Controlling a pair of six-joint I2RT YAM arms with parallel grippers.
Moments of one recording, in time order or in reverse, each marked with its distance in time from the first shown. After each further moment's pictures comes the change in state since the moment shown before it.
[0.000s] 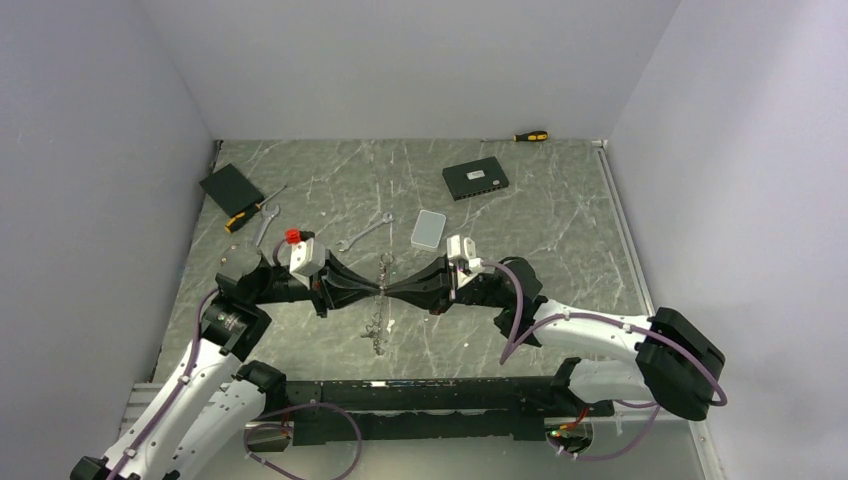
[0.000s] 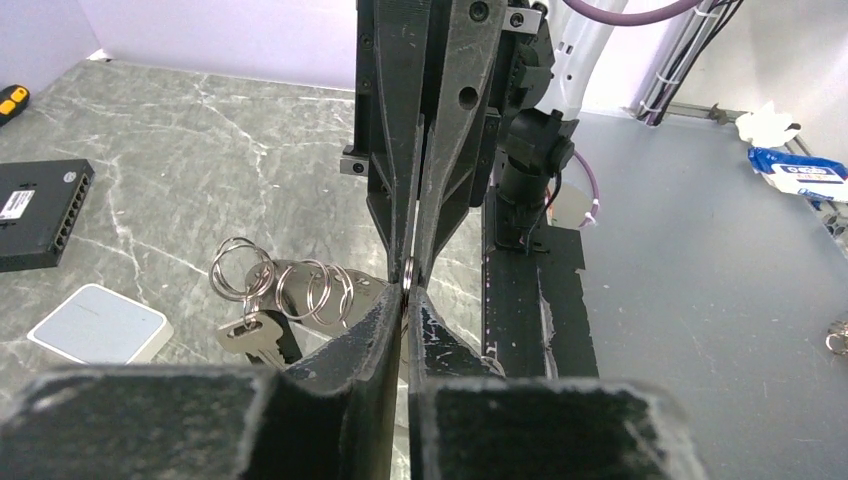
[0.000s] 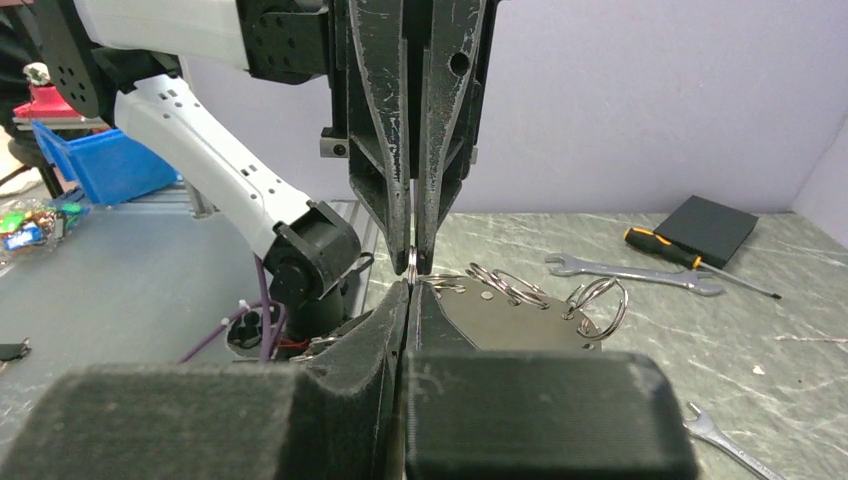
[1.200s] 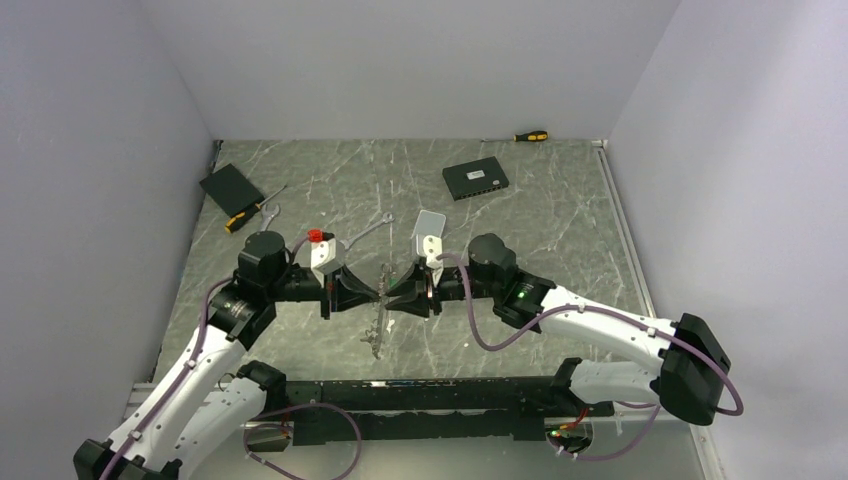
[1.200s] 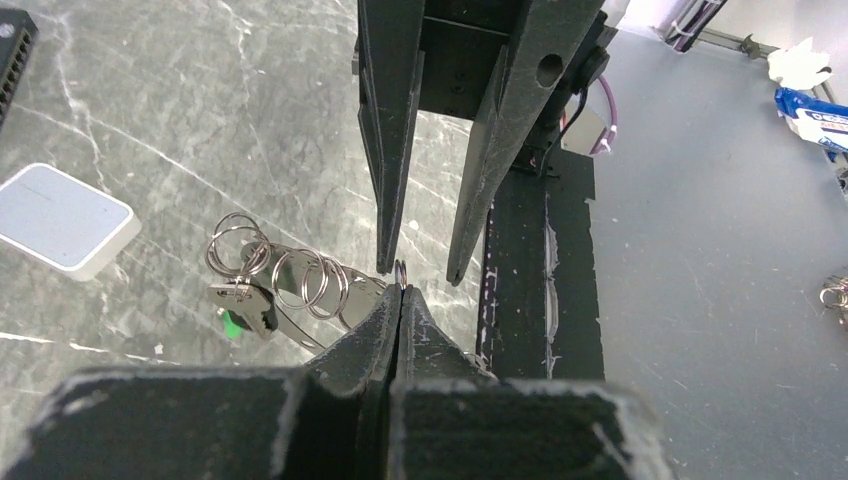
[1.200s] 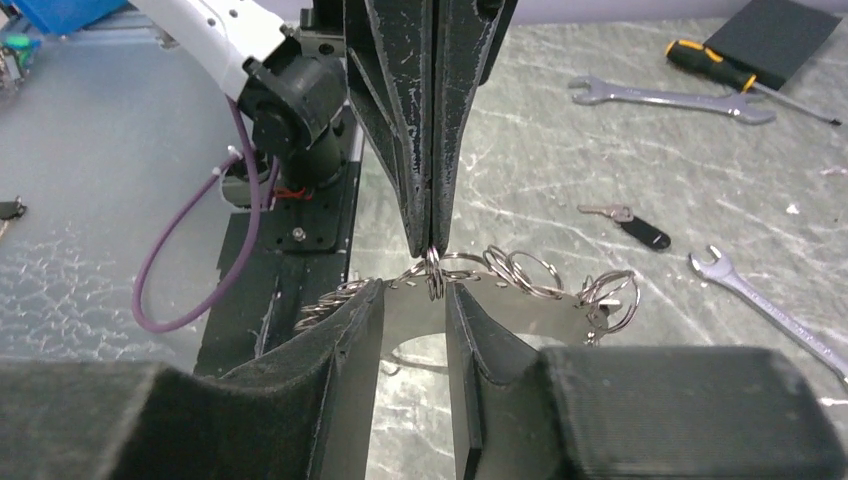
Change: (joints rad) left arm 0.005 0.078 0.038 -0.295 -0.030 0.205; right arm 0.012 -0.038 0.231 -0.772 -0.018 -0.253
